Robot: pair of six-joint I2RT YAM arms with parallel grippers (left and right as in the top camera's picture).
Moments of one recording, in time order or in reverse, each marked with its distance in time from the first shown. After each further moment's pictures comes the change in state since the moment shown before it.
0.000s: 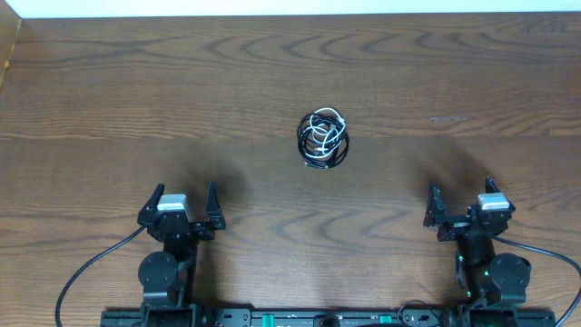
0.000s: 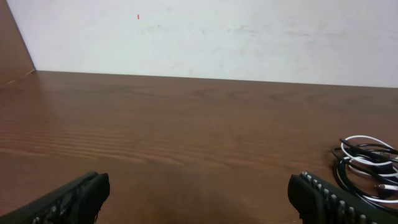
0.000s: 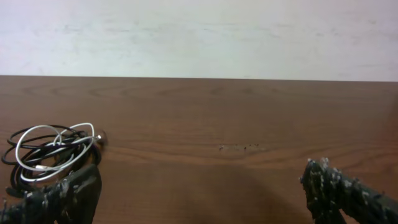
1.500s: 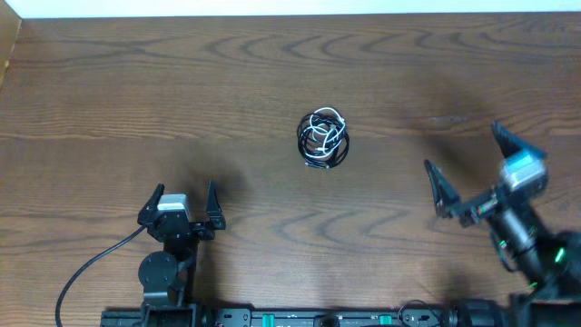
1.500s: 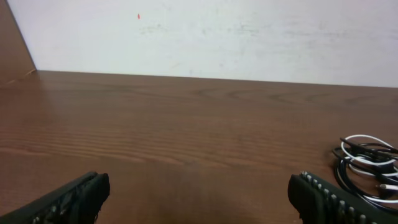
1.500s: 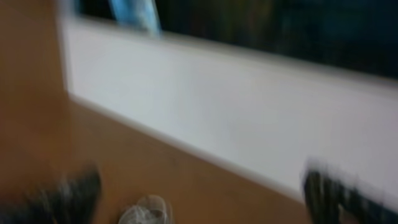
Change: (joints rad) left arm 0.000 0.002 0.000 0.000 -0.002 0.000; right arm 0.000 0.481 0.732 -0.152 -0.416 -0.114
